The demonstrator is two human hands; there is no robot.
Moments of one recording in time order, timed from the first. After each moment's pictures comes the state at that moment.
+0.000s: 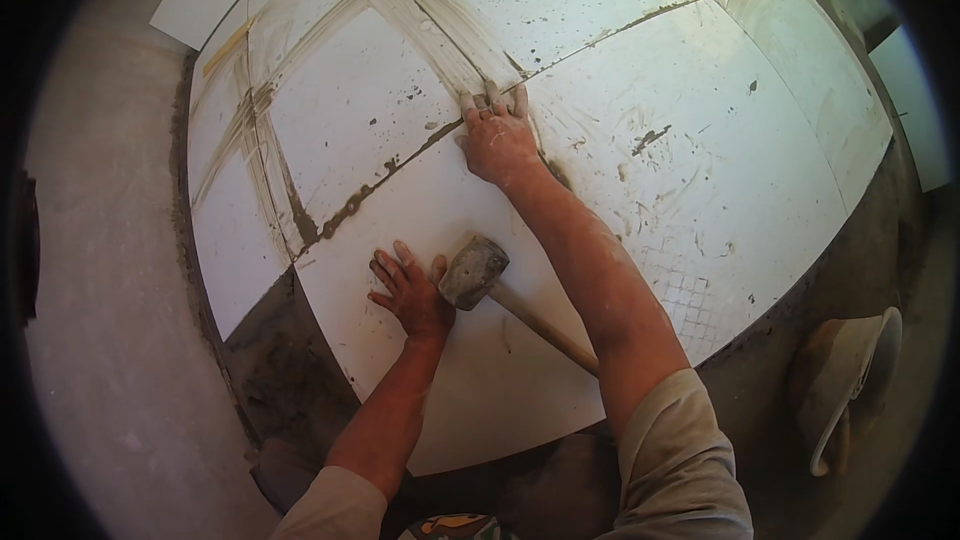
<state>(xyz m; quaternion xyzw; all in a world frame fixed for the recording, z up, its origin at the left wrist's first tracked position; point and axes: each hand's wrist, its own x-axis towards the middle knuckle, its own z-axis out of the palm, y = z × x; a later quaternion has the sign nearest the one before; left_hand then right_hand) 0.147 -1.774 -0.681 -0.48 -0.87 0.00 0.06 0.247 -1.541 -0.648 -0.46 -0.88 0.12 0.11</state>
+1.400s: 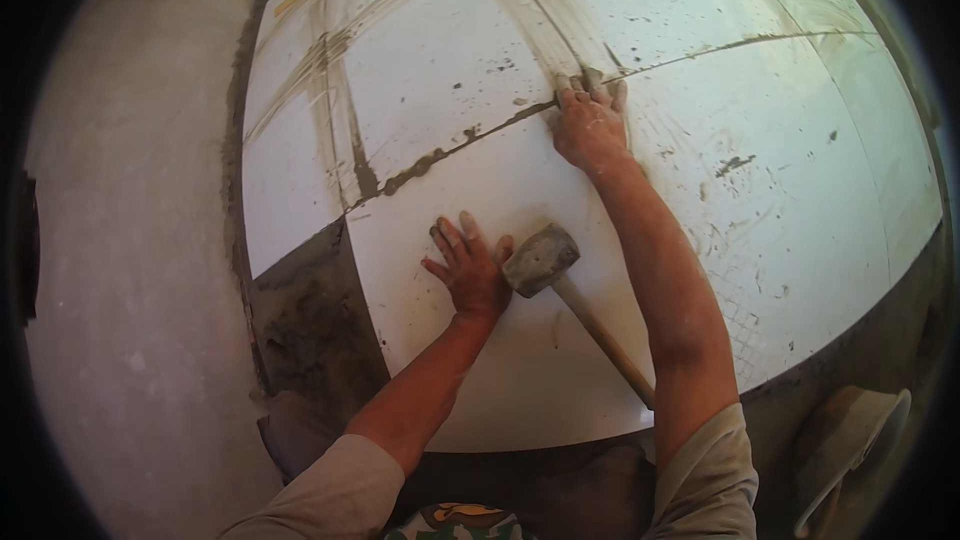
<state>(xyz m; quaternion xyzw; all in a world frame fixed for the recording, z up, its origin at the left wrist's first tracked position) 0.149 -1.772 -0.681 -0.48 -0.88 -0.01 0.06 0.245 -1.532 -0.654 -0.48 -0.85 0.13 0.14</state>
